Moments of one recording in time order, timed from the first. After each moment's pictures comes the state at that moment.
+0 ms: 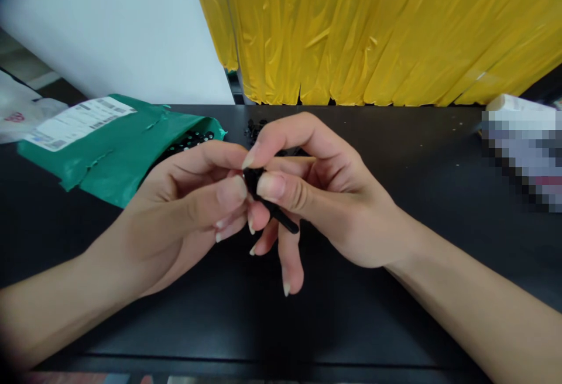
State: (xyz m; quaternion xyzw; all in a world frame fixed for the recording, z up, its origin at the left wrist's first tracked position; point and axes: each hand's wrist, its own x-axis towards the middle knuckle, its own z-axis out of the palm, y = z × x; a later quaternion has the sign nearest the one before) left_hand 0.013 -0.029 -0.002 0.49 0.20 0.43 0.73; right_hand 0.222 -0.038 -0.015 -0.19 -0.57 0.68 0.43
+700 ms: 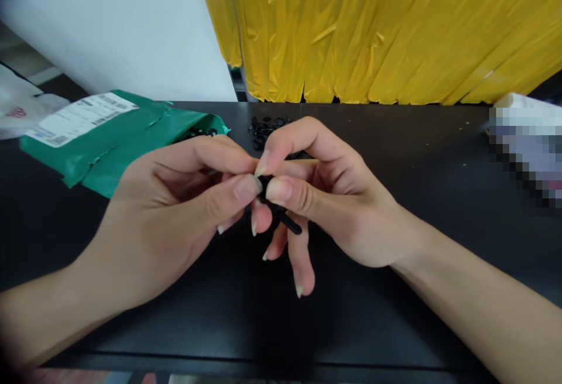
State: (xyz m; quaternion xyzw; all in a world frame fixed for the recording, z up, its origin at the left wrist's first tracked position) left_hand 0.016 -0.035 0.007 0.49 0.22 0.46 0.71; right_hand 0.221 -0.039 -0.015 -0.17 -0.58 0.69 0.41
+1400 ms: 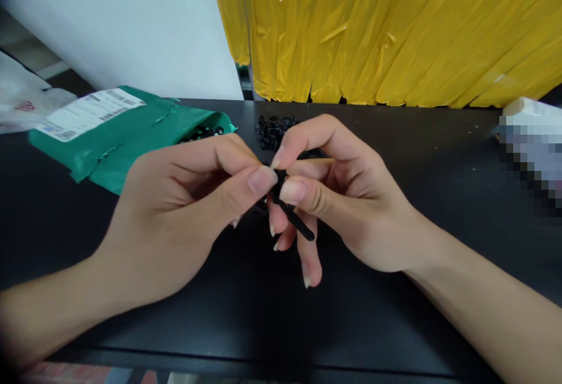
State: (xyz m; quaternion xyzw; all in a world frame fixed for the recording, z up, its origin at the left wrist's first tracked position) left_hand 0.016 -0.038 0.017 0.53 0.28 0.45 0.67; right_hand 0.220 -0.040 -0.013 -0.20 -0.61 0.64 0.43
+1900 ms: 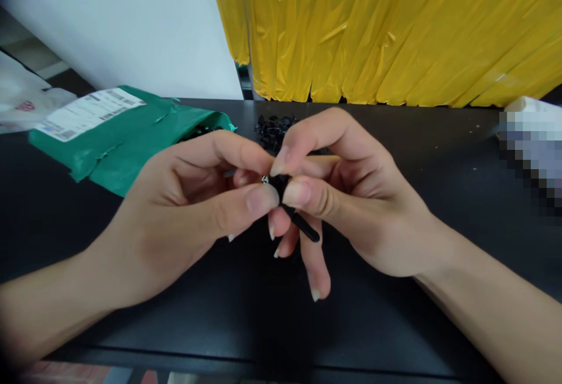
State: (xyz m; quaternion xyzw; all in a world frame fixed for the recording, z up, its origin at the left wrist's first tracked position) left_hand 0.010 -0.034 0.009 0.52 0.21 0.42 0.72; right_hand 0.222 -0.041 -0.014 -0.17 -0.61 0.64 0.44
